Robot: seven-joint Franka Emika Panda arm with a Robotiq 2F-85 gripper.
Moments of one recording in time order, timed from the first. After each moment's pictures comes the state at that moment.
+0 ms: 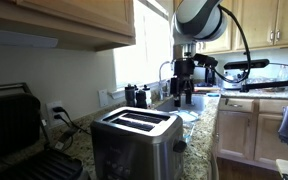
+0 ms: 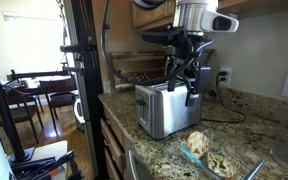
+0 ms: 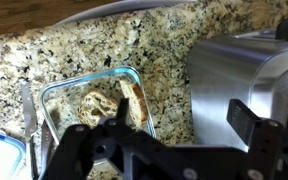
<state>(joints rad) -0.11 -0.19 -0.14 -2.31 0.11 2.09 -0.14</state>
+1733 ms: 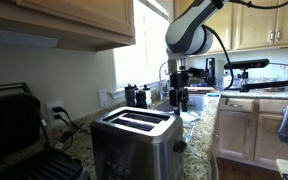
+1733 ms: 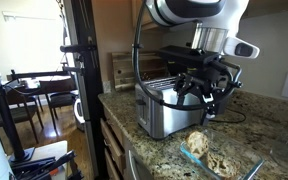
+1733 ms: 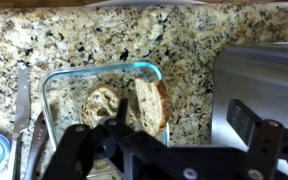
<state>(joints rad) -0.12 0.00 -0.17 -2.20 0.11 2.09 -0.32</state>
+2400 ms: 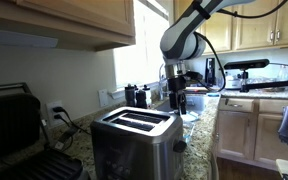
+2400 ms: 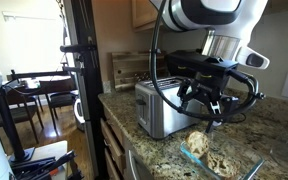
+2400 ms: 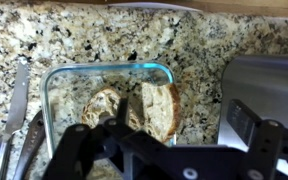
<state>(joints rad) -0.14 0.09 -0.17 -2.12 0.11 2.02 -0.41</state>
